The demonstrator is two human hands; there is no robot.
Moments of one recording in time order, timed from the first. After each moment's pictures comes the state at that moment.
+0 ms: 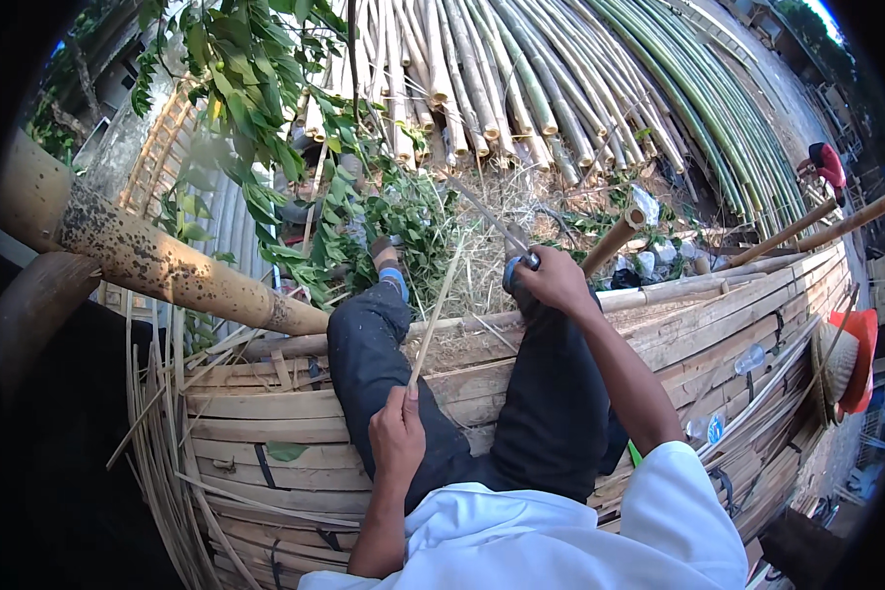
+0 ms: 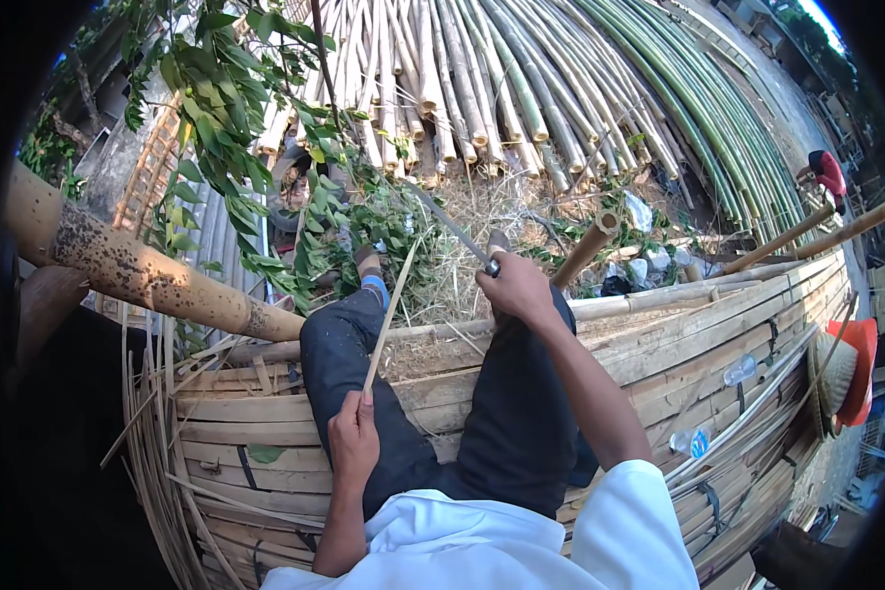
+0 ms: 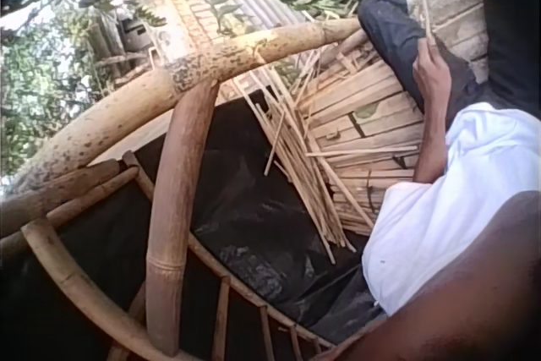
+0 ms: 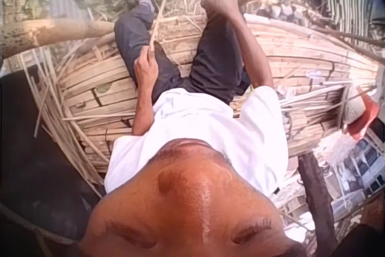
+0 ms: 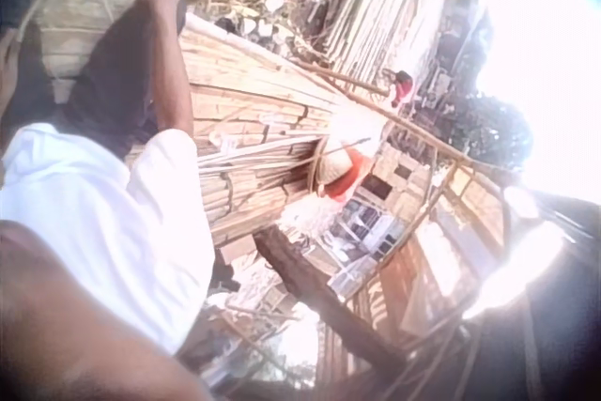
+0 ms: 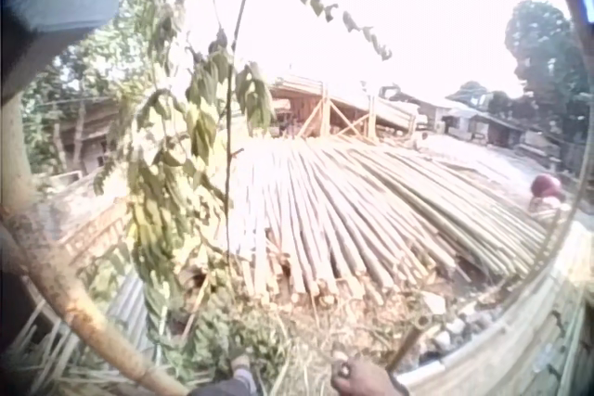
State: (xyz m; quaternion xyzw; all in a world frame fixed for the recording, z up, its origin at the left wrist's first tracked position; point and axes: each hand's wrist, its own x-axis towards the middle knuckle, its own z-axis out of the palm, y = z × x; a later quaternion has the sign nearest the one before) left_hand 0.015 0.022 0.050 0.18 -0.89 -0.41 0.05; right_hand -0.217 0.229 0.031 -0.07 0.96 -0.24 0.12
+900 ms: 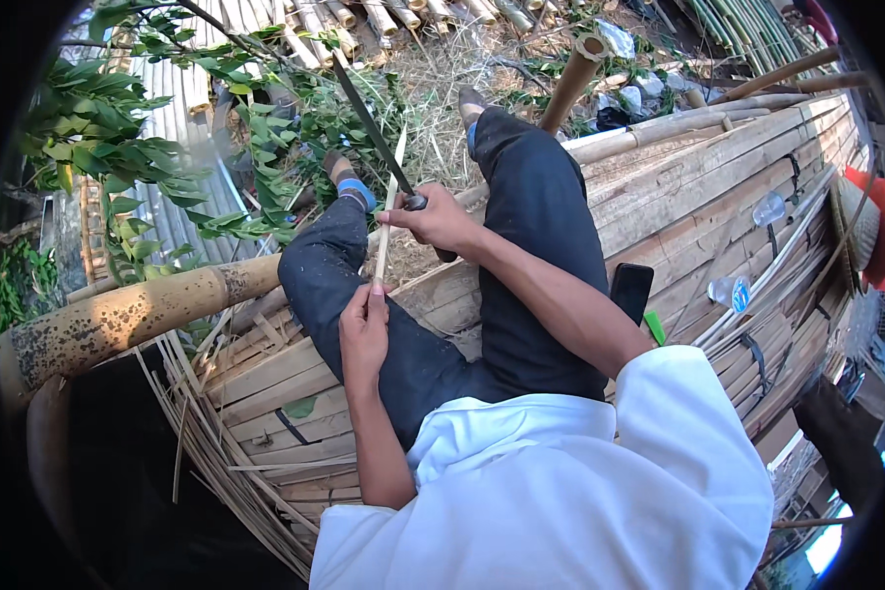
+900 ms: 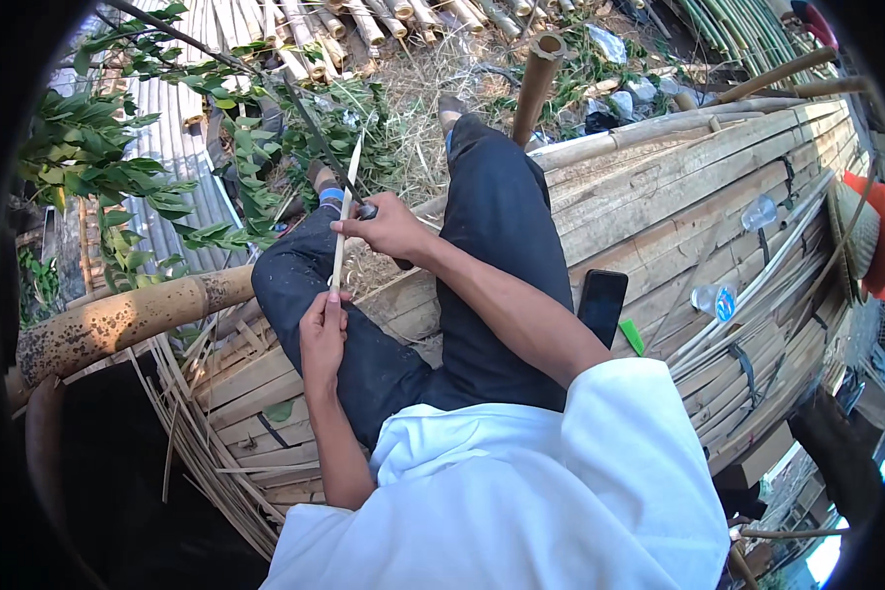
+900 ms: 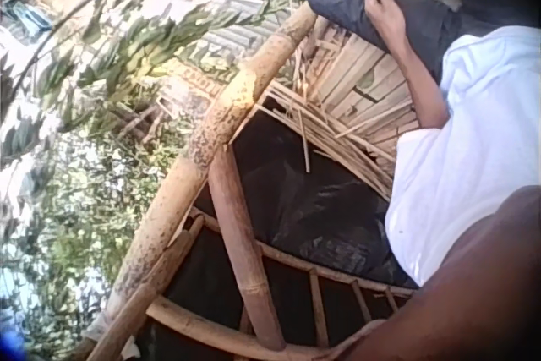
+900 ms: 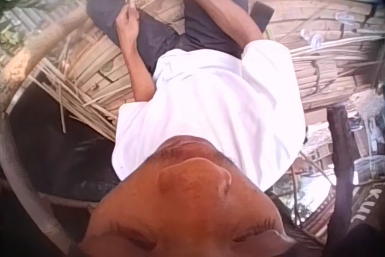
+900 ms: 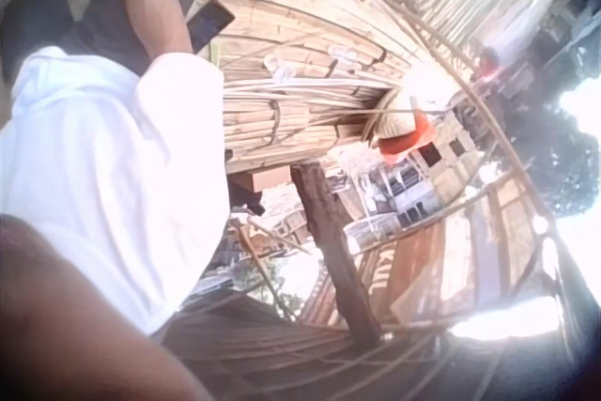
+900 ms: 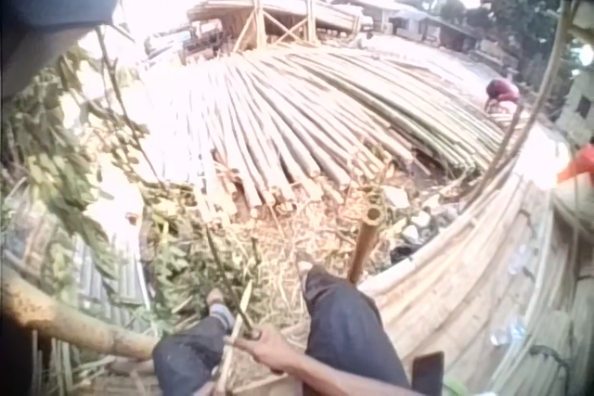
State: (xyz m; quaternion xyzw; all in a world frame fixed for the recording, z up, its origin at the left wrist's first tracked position) left_hand -0.023 0.008 0.011 0.26 -0.78 -0.55 -0.15; right_hand -0.152 0.161 -0.032 0.00 0.62 -0.73 0.29
